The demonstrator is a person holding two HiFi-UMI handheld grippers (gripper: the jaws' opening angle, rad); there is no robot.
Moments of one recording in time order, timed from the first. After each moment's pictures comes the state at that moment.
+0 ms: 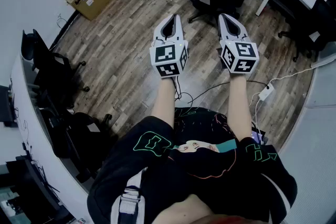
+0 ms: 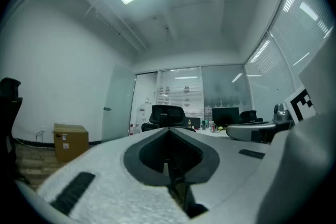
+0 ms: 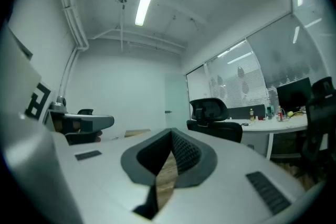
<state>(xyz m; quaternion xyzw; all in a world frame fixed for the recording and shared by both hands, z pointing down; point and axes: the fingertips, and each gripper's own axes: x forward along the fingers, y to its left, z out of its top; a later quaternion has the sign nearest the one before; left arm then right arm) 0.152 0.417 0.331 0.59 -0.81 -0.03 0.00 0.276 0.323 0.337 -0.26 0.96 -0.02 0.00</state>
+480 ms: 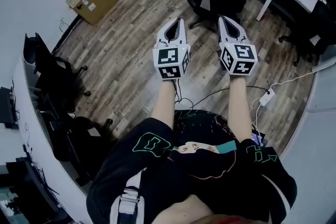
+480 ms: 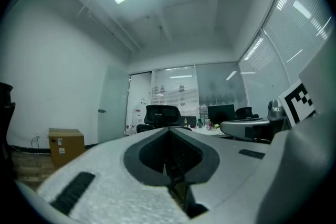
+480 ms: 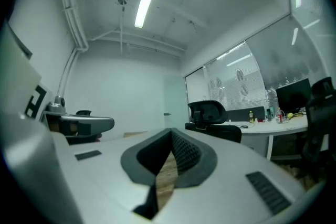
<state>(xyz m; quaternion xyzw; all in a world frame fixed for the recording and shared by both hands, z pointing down) 0.166 0.400 0.329 0.61 -0.79 -0.01 -0.01 0.279 0.310 0.331 -0.27 0.96 -0.02 0.01</state>
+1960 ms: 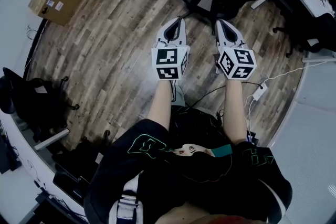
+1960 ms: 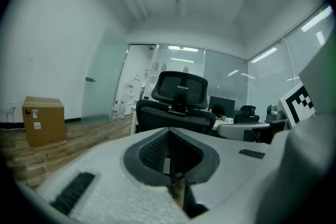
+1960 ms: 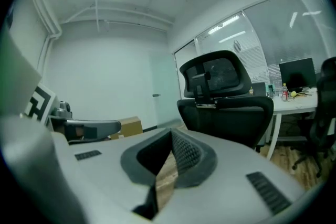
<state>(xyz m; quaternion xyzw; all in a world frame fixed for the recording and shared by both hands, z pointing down) -0.057 0.193 0.436 0.66 -0.74 -0.02 0.12 0.056 0.128 0.428 -0.31 0.94 -0.09 -0.08</state>
